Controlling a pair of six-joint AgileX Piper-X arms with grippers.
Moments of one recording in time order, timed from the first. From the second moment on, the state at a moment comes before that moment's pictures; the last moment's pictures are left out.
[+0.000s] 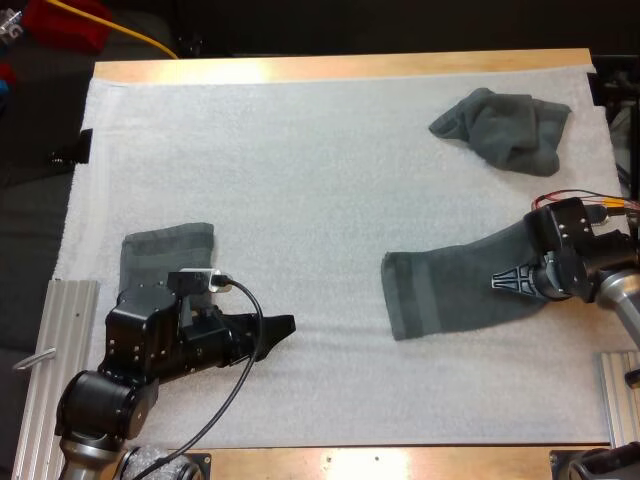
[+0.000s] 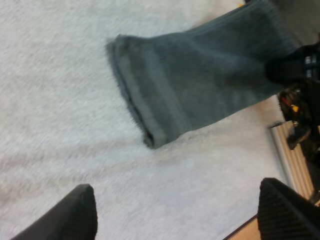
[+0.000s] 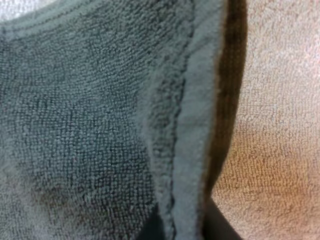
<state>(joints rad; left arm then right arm) -0.25 0.63 -0.62 0.85 0.61 -2.25 0.28 1.29 -0.84 0.97 0.22 -1.67</state>
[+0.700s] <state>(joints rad) -0.25 0.63 -0.62 0.90 0.58 -2.24 0.58 1.40 -0.84 0.86 0.03 -1.46</state>
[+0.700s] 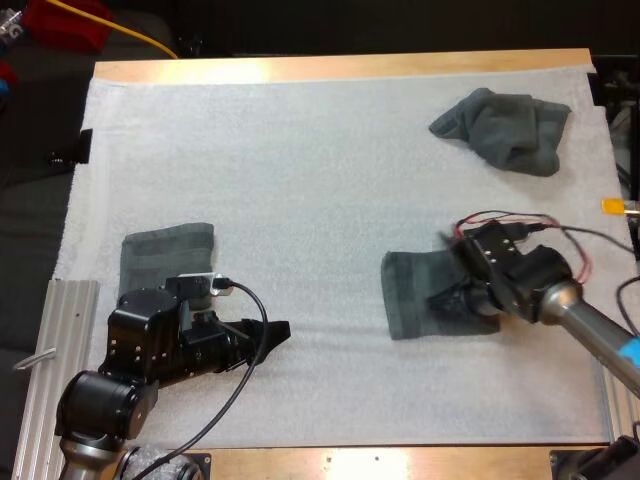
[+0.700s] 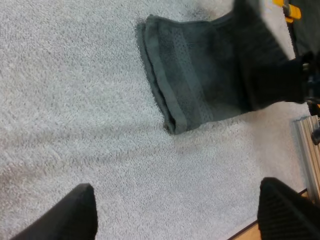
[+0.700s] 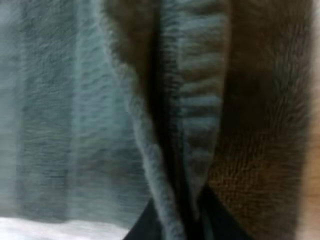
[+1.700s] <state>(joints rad) -0.25 0.63 -0.62 0.92 0.58 -2.24 0.63 1.58 -0.84 0.59 -0.38 -1.29</state>
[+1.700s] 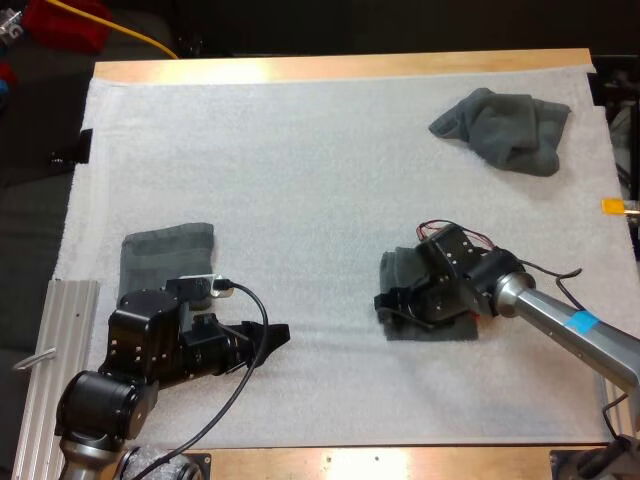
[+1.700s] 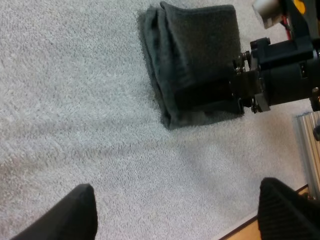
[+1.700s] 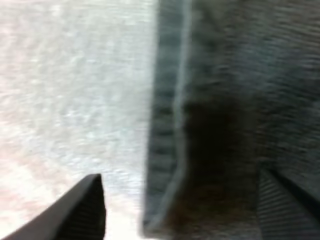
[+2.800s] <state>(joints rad) -0.25 0.63 -0.62 0.92 0.68 -2.19 0.75 1.33 -0.84 0.69 -0.21 -1.33</state>
